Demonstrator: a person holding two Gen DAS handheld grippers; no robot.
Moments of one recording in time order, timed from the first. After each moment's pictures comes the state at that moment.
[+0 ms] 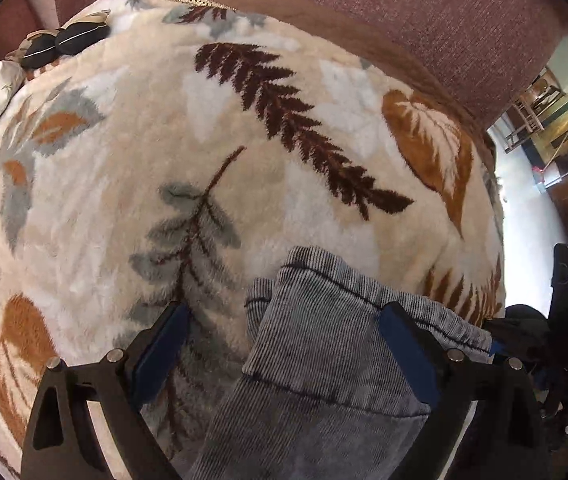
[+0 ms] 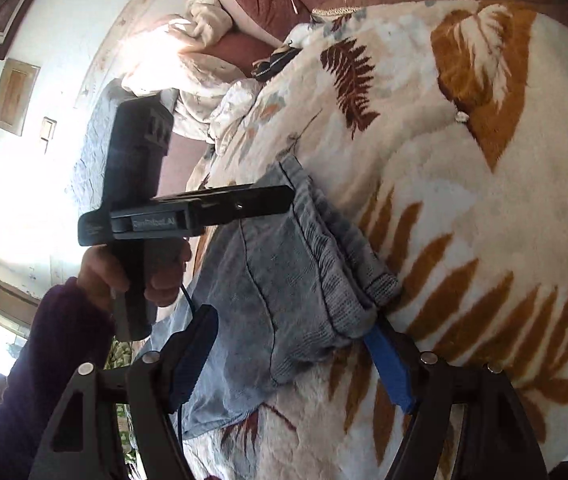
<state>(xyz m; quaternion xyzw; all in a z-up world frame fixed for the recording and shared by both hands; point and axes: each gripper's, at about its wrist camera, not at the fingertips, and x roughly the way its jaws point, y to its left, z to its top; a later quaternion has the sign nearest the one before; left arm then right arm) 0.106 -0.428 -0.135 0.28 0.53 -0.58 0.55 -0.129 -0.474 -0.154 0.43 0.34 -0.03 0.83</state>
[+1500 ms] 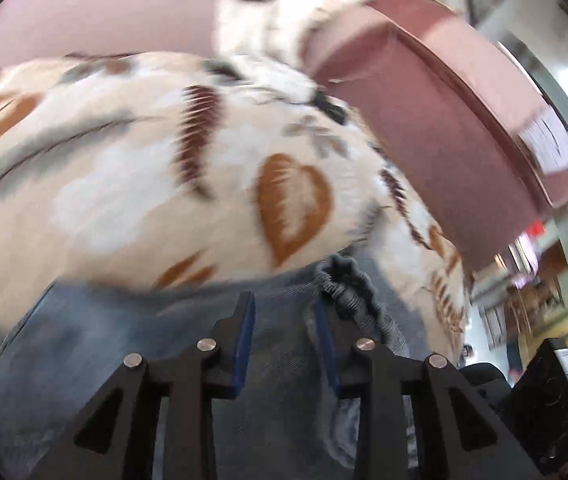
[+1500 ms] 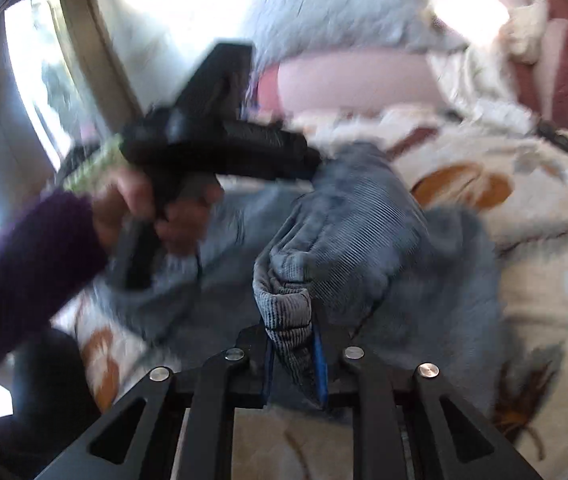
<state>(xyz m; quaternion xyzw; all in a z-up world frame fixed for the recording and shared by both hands) 0.156 -0.078 -0.116 -0.06 0.50 -0.46 0.73 -0.059 -0.206 -0.125 0.04 0.40 0.18 0.90</state>
